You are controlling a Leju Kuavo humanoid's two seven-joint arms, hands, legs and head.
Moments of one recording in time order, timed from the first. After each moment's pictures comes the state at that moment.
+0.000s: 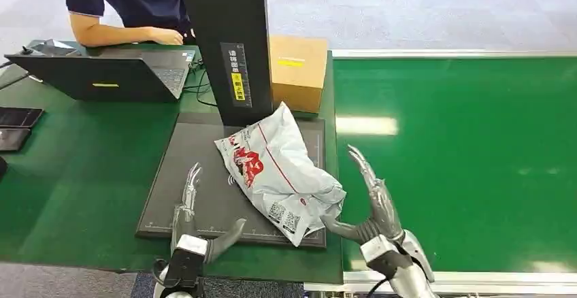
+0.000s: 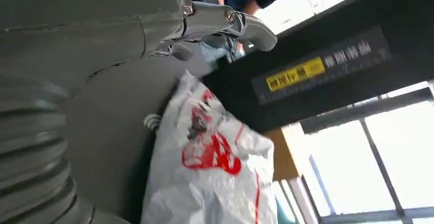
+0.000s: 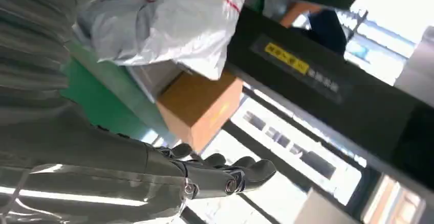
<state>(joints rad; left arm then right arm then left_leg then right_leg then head) 0.10 -0.18 -0.38 -1.49 -0.47 0.38 -0.53 0.02 0.01 0.18 -1.64 0.35 -0.14 -0.58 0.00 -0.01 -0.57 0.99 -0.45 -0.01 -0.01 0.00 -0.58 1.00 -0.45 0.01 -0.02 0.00</state>
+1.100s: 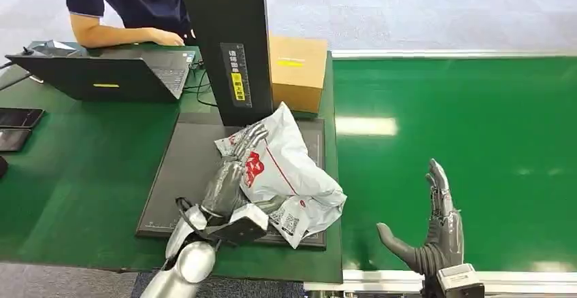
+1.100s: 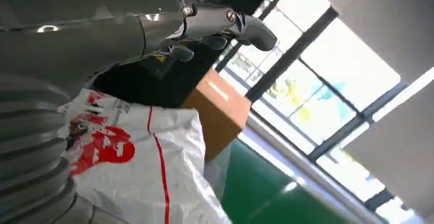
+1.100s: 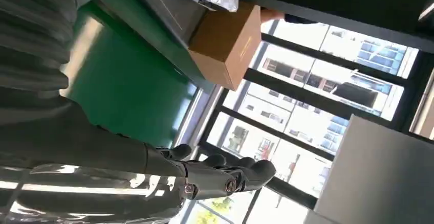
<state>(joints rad) -0.22 -0.21 -0.45 -1.38 -0.85 0.14 -0.43 0.23 0.23 -0.18 -1.90 0.29 0.05 -0.56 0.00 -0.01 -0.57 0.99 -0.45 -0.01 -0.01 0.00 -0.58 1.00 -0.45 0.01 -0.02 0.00</state>
